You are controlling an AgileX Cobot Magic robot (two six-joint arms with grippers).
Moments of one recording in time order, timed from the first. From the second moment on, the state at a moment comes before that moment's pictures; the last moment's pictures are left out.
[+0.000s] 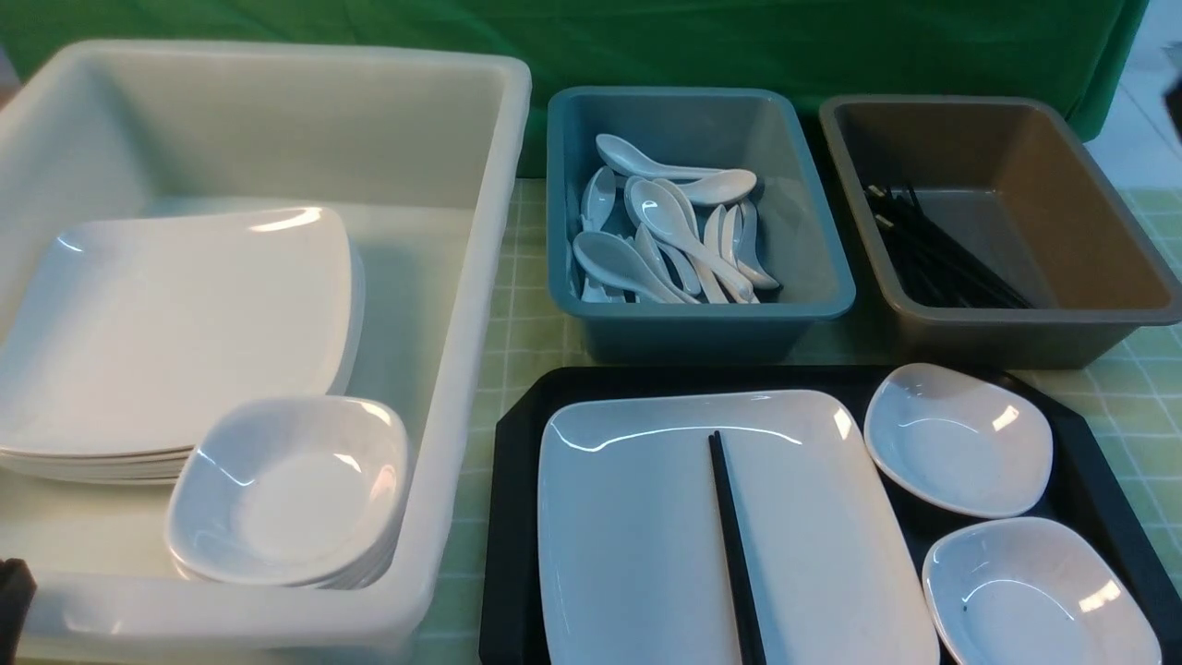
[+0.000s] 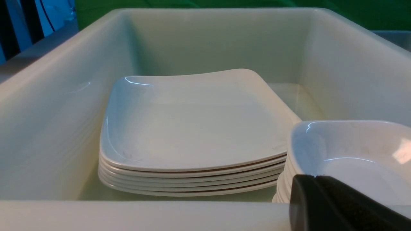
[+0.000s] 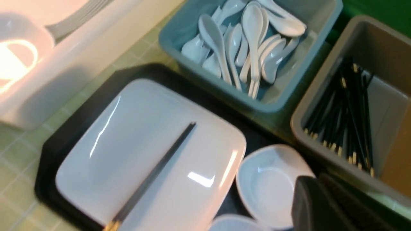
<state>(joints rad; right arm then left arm) 0.42 1.06 -1.49 0.09 1.21 -0.19 0.05 -0.01 0.00 -0.24 0.17 0.27</state>
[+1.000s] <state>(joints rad) 0.42 0.16 -0.58 0.09 0.76 -0.19 0.05 0.02 -0.22 -1.04 0.42 -0.11</state>
